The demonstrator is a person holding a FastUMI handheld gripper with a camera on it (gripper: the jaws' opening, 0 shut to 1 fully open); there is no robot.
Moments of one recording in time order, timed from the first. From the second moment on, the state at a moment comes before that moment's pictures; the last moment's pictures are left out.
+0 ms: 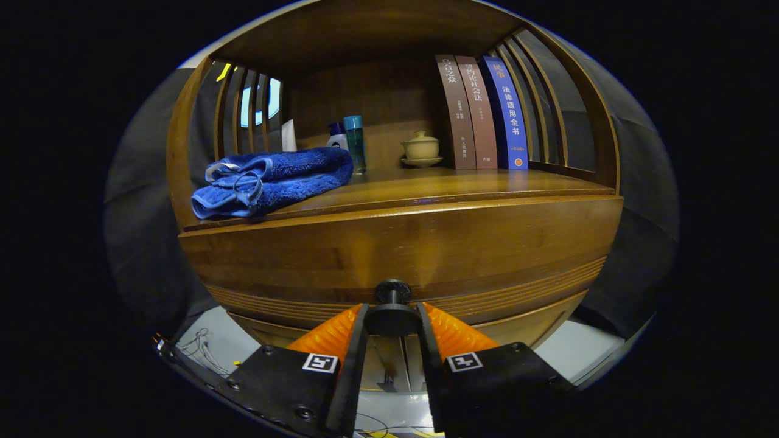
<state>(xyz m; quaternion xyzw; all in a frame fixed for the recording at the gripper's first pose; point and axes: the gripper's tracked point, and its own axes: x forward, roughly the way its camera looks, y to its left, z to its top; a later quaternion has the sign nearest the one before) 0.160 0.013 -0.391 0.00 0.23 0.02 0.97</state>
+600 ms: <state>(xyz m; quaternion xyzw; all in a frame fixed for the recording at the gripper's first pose) 0.107 0.012 -0.385 -0.03 0.26 0.01 0.96</state>
